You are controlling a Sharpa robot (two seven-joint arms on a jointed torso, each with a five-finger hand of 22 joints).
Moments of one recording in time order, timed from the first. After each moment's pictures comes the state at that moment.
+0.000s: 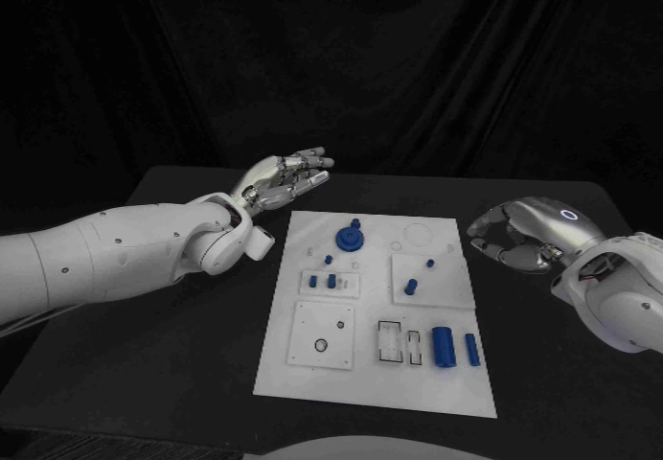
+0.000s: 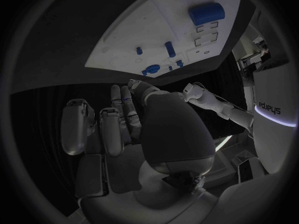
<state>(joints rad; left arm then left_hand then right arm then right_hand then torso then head) 1.29 -0.93 -0.22 1.40 -0.34 -0.24 0.62 1.22 0.10 -0.21 0.29 0.23 0.50 0.05 0.05 0.10 0.08 0.02 0.20 0.04 0.02 0.06 0.02 0.02 0.17 0.07 0.17 0.04 0.54 1.36 -0.97 -0.25 1.69 -1.59 -0.48 -0.14 1.40 -0.12 0.38 0.11 0.30 0.98 0.16 0.07 0.34 0.89 0.11 0.25 0.48 1.47 0.04 1.47 1.31 0.04 1.43 0.14 1.35 1.31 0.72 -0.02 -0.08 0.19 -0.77</state>
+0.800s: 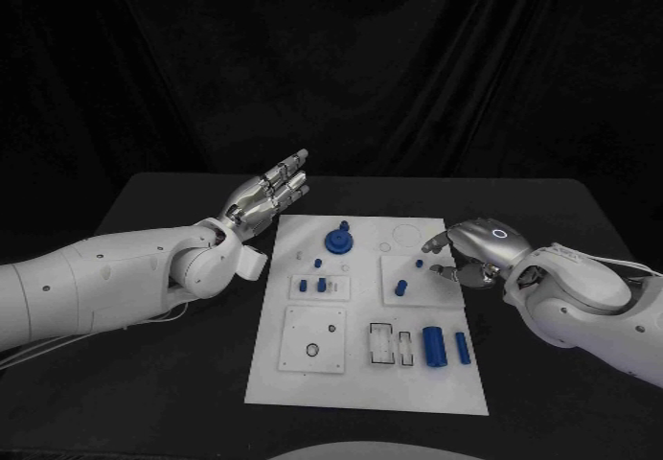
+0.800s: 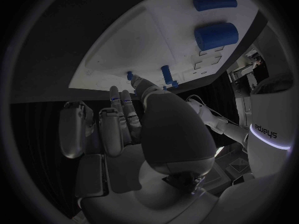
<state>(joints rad) 1.24 -0.92 -0.22 1.41 -0.09 -0.05 0.67 1.28 0.14 -0.23 0.29 0.32 0.19 -0.11 0.03 0.03 0.01 -0.02 0.06 0.01 0.00 0.08 0.00 0.00 0.17 0.00 0.19 0.01 0.08 1.29 -0.85 -0.25 1.58 -1.70 -0.44 -0.11 1.40 -0.12 0.29 0.11 0.20 0.90 0.12 0.06 0.19 0.96 0.13 0.16 0.23 1.46 0.05 1.48 1.31 0.04 1.44 0.16 1.36 1.31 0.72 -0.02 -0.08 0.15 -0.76</state>
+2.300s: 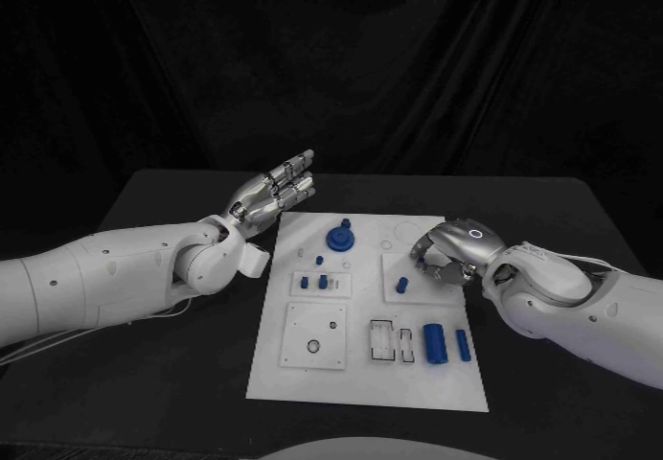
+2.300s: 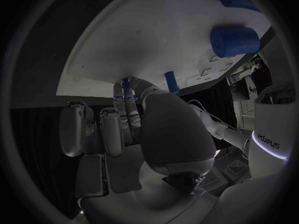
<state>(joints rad) 1.24 -0.91 -0.22 1.40 -0.09 -0.02 0.68 1.45 0.17 -0.21 0.25 0.51 0.21 -0.06 0.03 0.03 0.02 0.05 0.08 0.02 0.01 0.15 0.00 0.00 0.17 0.02 0.28 0.01 0.12 1.24 -0.72 -0.24 1.44 -1.71 -0.45 -0.07 1.44 -0.10 0.32 0.08 0.28 1.03 0.14 0.11 0.21 1.06 0.10 0.19 0.19 1.46 0.03 1.48 1.31 0.04 1.44 0.14 1.37 1.31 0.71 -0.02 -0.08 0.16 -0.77</state>
